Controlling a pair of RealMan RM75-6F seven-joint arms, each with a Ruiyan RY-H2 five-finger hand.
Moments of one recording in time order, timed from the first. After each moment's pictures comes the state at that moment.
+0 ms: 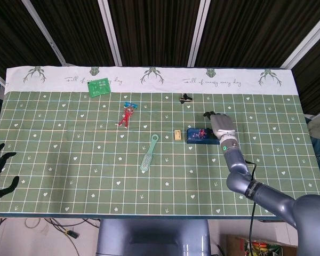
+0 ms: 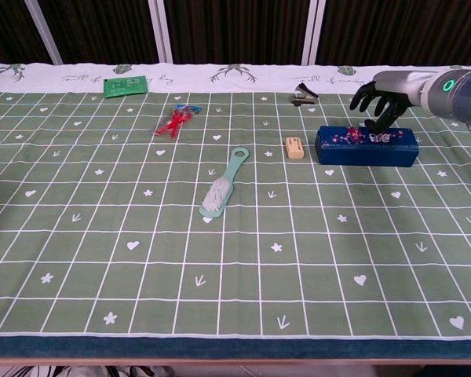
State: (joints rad) left arm -0.11 -1.06 -0.07 -1.73 1.32 1.38 0.07; right arm 0.93 -1.61 0.30 -1.05 -0.58 0.68 -0.44
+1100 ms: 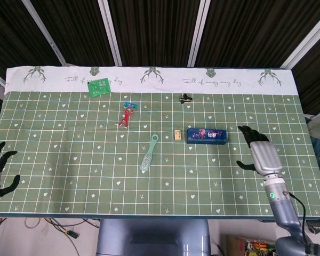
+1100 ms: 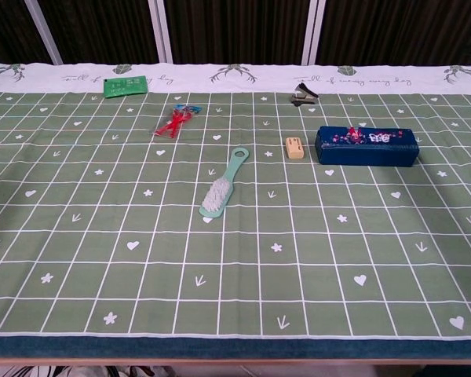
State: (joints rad) left arm -0.10 -1.08 -0.07 -1.72 1.35 1.42 0.08; right arm 0.45 -1.23 0.09 -1.68 -1.19 1.31 -0.17
